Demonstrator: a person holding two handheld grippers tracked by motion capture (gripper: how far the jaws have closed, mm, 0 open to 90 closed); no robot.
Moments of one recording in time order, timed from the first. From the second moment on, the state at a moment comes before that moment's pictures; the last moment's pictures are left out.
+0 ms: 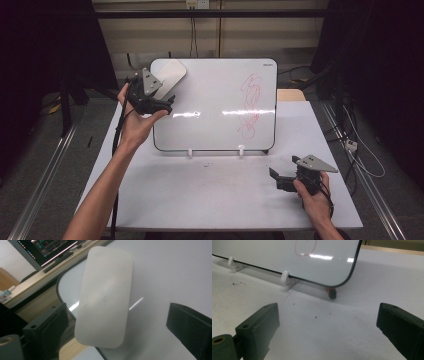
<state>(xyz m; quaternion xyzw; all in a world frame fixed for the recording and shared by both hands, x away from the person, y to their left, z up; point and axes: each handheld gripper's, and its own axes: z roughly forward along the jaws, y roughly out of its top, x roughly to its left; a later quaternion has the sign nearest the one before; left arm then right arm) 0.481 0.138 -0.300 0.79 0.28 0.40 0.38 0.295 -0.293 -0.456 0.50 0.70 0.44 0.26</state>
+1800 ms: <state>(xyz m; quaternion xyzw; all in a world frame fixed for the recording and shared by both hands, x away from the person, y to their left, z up) 0.526 0.118 -0.299 0.81 0.26 0.40 0.33 0.295 -0.293 -0.457 0.49 0.70 0.44 0.26</state>
